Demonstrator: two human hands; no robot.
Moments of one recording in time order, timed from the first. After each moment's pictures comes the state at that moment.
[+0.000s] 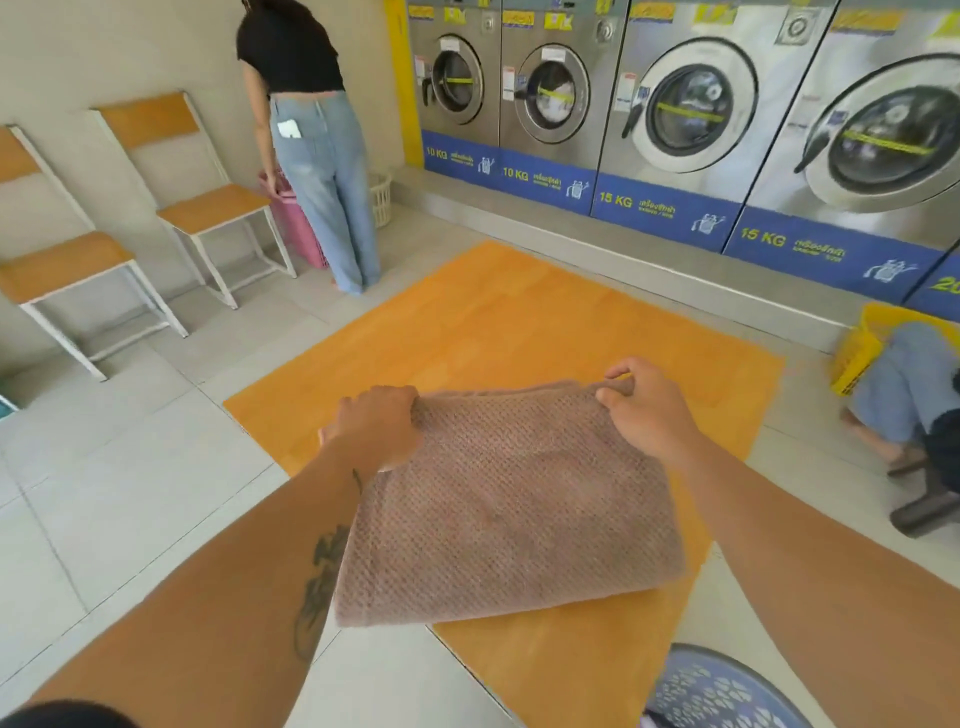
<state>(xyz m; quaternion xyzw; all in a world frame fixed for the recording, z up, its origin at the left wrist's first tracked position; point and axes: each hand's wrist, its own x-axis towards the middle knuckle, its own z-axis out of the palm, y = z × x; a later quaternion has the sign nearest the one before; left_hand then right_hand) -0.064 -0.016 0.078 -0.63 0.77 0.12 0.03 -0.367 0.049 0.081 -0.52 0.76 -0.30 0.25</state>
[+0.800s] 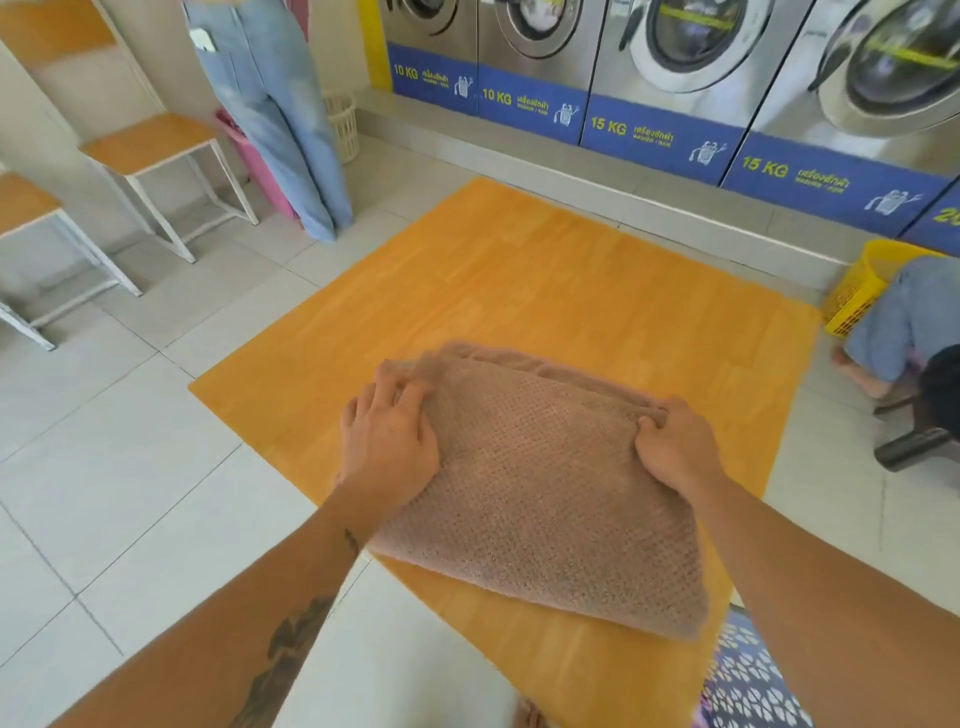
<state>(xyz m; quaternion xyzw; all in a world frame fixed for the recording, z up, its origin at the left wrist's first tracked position) -0.052 -0.020 0.002 -0.58 0.80 0.07 -0.16 -0.367 0.044 -0.012 -0.38 0.87 -0.17 0.25</state>
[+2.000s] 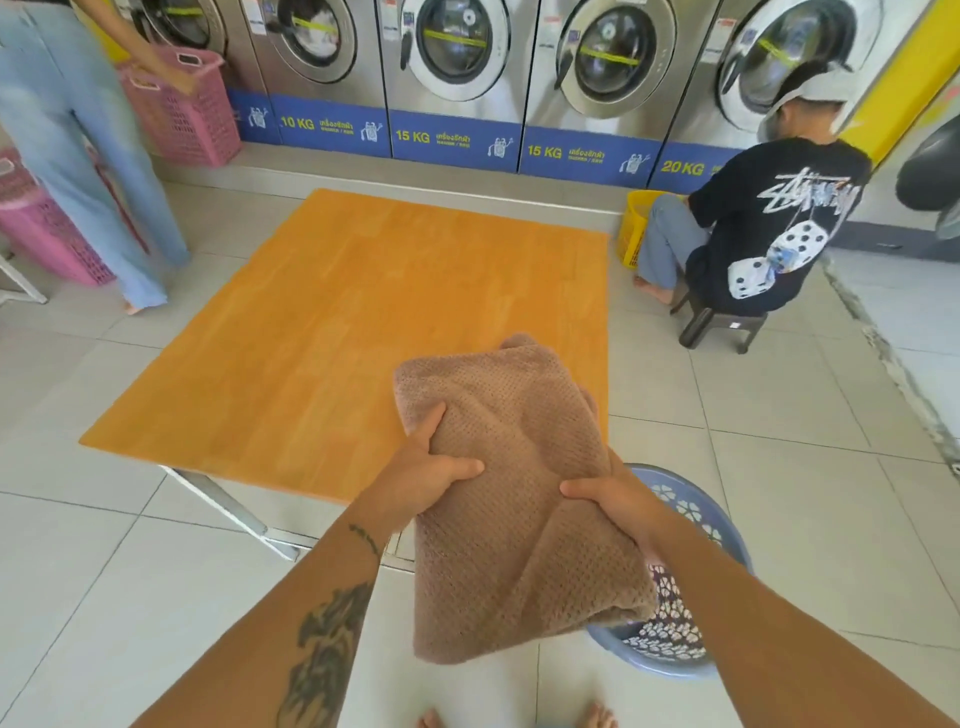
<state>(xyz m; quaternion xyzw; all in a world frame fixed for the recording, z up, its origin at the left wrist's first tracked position) -0.052 0.091 0.029 -0.44 0.61 0.66 -0.02 -0.231 0.268 0.020 -0.13 0.75 -0.43 0.48</state>
